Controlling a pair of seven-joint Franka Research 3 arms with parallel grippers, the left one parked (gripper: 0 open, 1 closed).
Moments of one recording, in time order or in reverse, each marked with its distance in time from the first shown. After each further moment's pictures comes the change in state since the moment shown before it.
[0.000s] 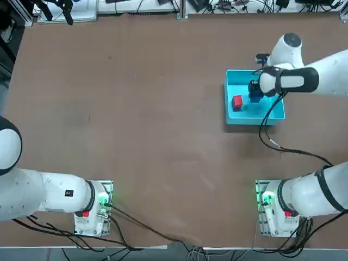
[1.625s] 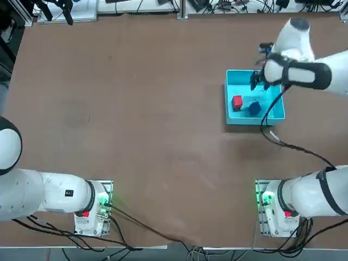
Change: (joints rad) arm 0.004 -0.111 -0.002 0.176 -0.001 -0.295 -0.005
